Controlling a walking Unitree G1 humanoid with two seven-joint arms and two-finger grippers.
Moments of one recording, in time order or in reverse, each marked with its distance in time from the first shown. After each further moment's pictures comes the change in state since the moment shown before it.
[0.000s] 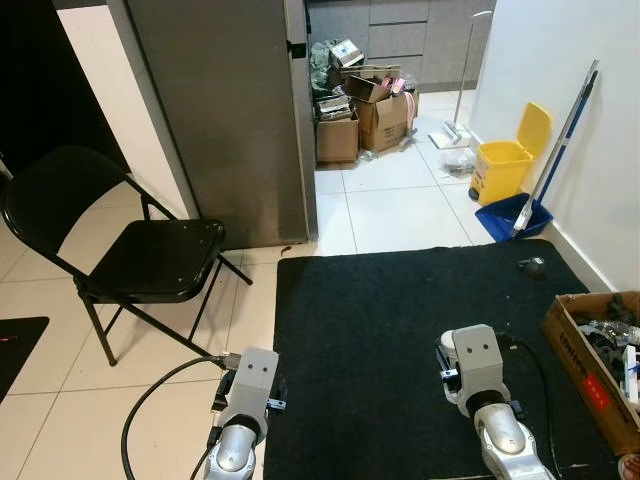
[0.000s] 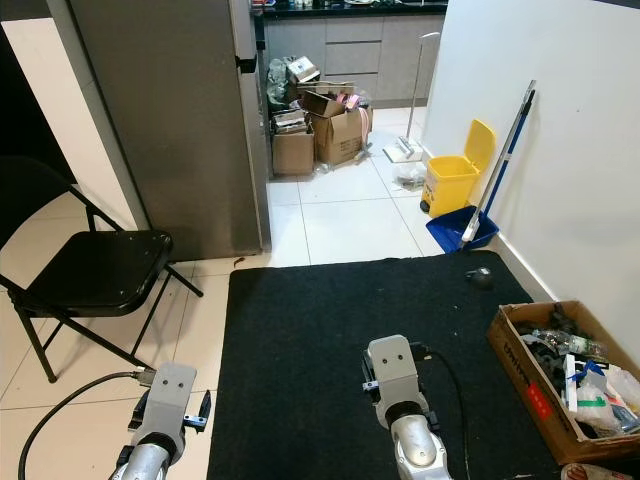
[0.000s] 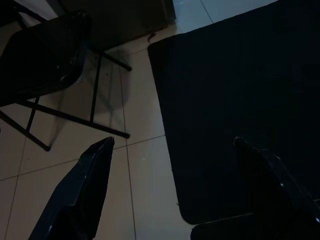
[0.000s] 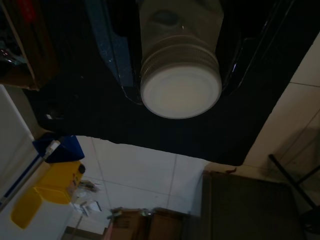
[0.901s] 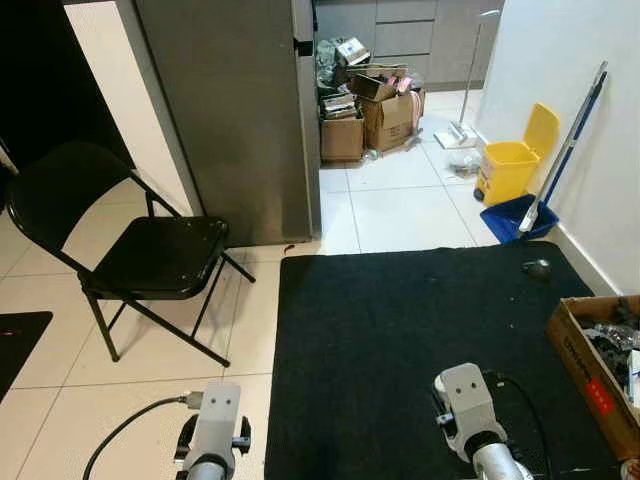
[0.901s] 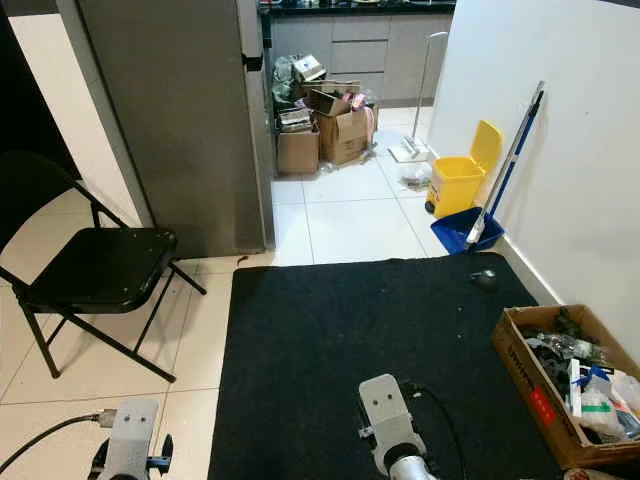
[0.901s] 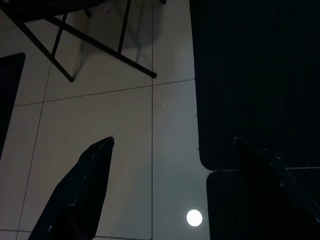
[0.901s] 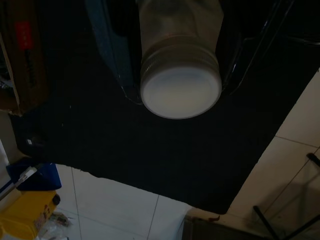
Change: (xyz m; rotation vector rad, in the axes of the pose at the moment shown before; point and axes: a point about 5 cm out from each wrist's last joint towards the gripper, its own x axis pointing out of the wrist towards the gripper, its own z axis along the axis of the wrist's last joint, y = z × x) left arm -0.021 0.030 -0.056 -0.059 0.222 0.144; right arm -0.031 0.013 -0.044 -0.063 0.159 0.072
